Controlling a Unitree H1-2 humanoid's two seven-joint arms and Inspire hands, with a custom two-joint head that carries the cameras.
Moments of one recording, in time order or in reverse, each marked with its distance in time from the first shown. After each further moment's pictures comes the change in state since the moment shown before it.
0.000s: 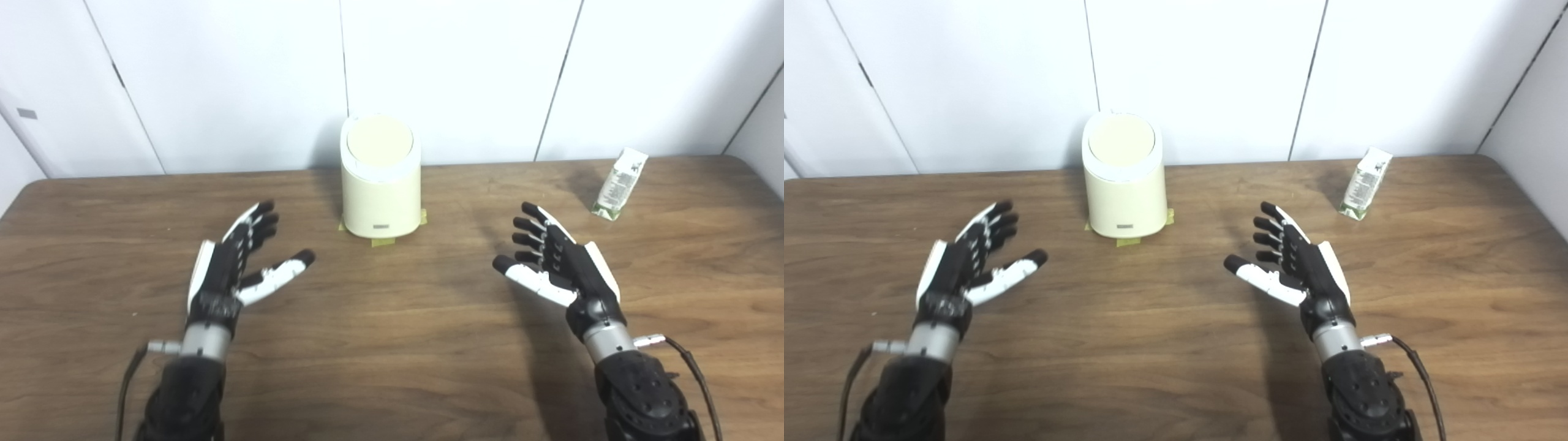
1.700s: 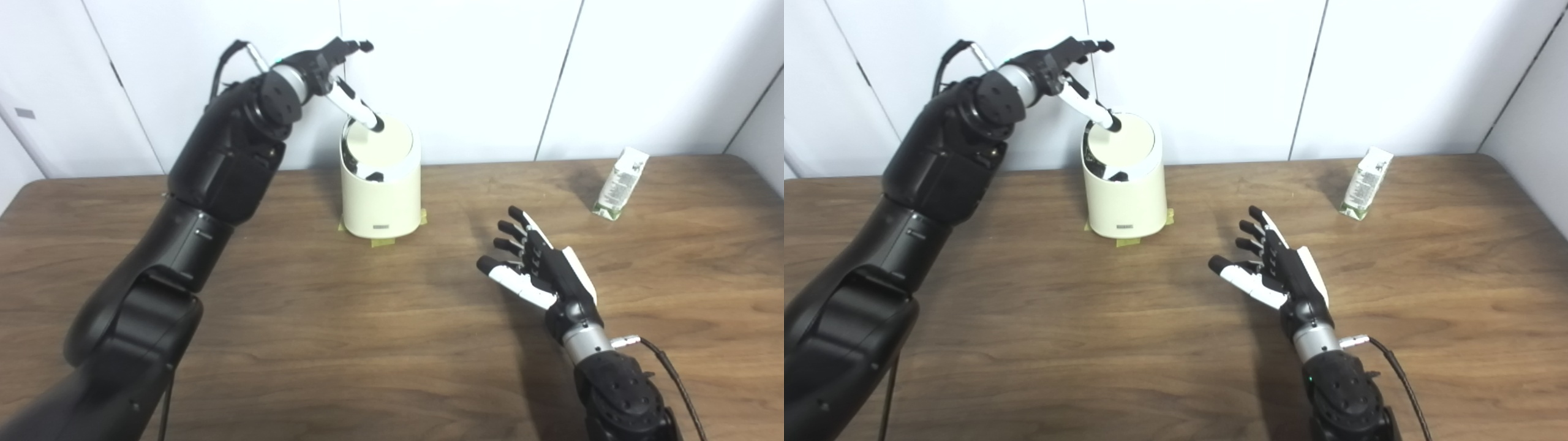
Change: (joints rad) left arm -0.918 0.110 -0.357 0.676 0.423 0.113 -0.428; right arm -0.006 0.035 0.031 0.037 0.011 -0.002 0.004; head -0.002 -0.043
